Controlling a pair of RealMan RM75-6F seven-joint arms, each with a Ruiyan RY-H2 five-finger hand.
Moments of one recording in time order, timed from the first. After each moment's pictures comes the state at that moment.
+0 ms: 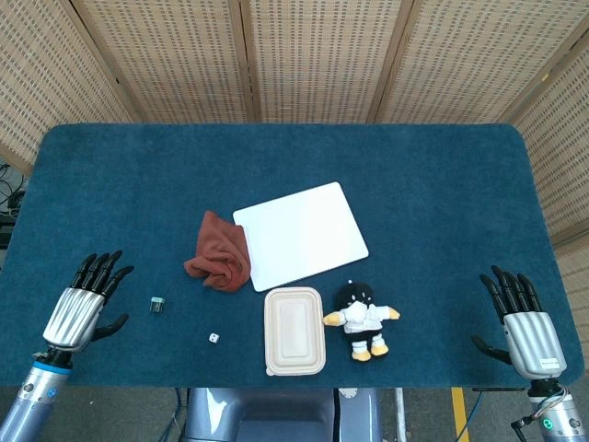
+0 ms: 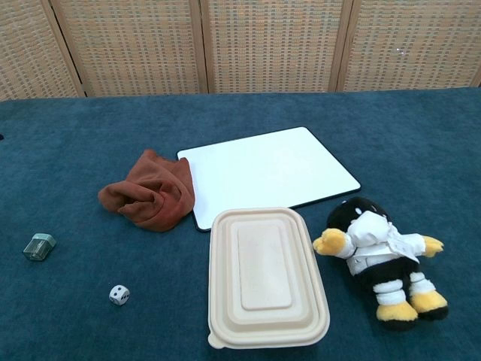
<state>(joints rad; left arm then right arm) -0.21 -1.32 0.01 -1.50 1.64 1.41 0.12 0.08 -1.20 0.01 -1.52 -1.61 1.52 -0.01</state>
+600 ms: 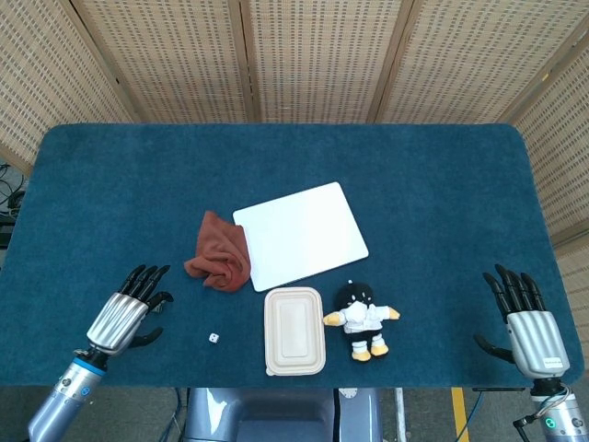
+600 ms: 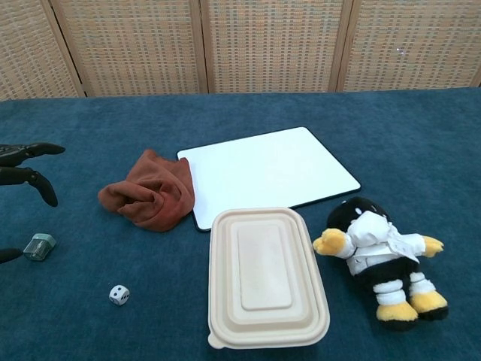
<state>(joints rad) -0.29 -1.35 0.04 -1.58 1.65 1.26 0.20 0.08 -1.20 0.02 -1.51 -1.61 1.52 0.01</state>
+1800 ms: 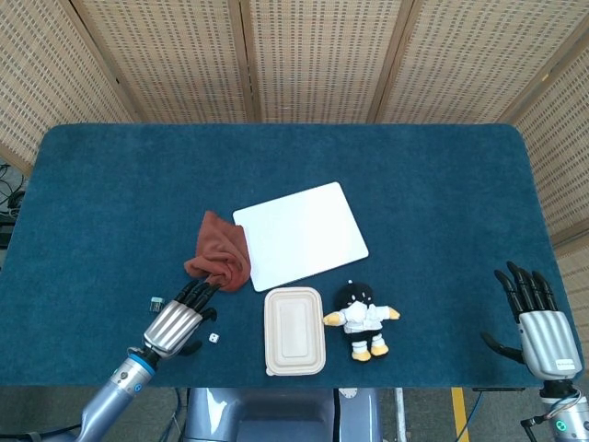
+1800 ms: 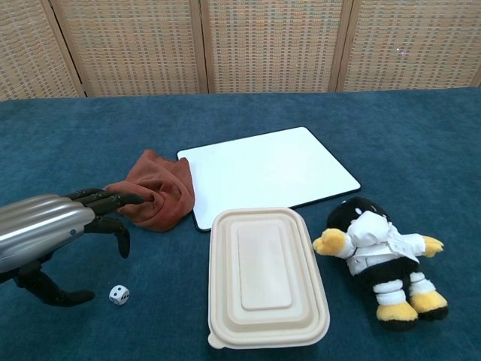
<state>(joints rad) -0.41 -1.49 0.03 -1.66 1.47 1.04 0.49 0.07 -1.17 0.03 -1.52 -1.61 1.56 0.06</state>
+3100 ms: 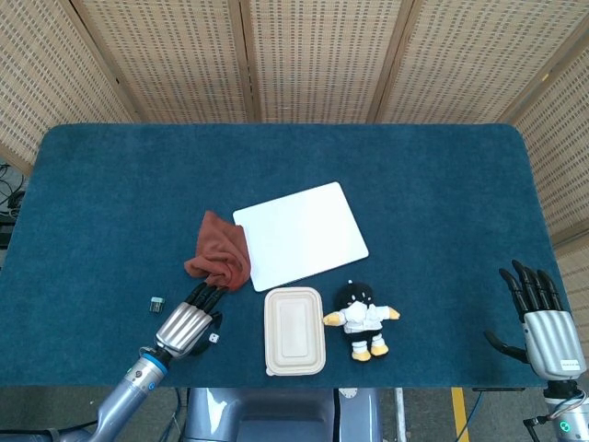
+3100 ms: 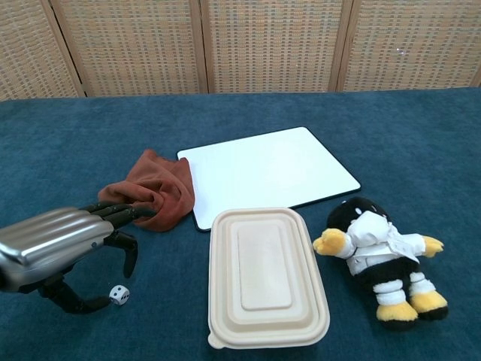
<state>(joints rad) -0.44 -1.57 0.04 -1.62 1.38 1.03 0.55 0.06 -1.17 0.04 -1.52 -1.61 1.57 0.07</state>
